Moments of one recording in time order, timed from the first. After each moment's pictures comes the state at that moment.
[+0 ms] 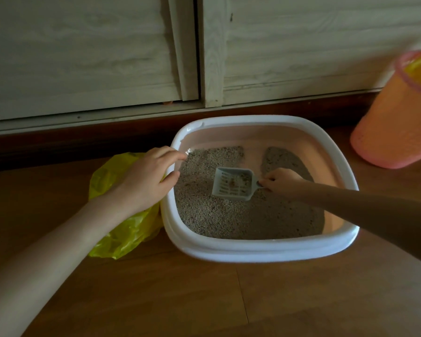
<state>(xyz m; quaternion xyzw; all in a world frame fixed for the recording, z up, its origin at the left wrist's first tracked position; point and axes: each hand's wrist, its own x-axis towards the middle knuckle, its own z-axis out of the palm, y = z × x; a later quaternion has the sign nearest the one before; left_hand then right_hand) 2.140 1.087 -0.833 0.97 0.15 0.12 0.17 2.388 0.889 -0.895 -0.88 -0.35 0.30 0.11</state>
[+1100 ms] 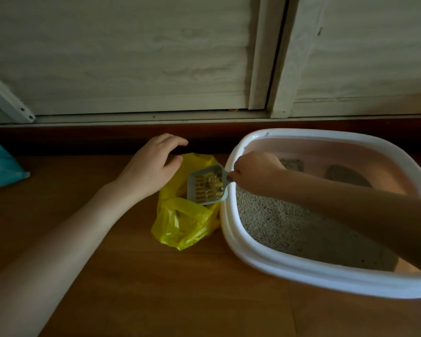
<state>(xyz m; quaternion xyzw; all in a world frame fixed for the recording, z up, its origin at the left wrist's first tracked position) 2.053 1.153 -0.802 0.93 0.29 0.15 0.15 2.248 1.034 -0.815 -0.78 -0.62 0.09 -0.05</state>
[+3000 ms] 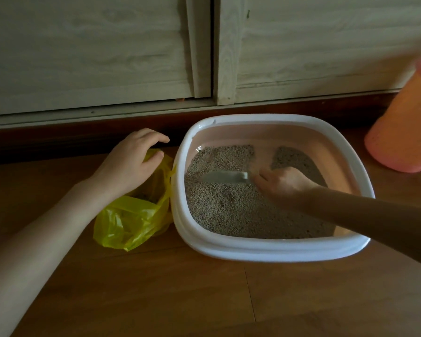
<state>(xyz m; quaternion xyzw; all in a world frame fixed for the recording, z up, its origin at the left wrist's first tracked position) 2.118 1.120 -0.818 0.95 0.24 0.14 0.16 2.357 0.891 -0.885 -0.67 -0.74 -0.11 0.00</state>
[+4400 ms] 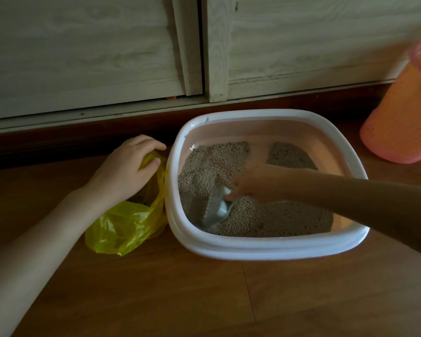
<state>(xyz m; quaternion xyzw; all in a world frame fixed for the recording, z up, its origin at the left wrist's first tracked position) 2.122 1.111 -0.823 0.95 0.23 0.12 0.16 2.346 0.931 -0.874 -0.62 -0.76 0.14 -0.14</state>
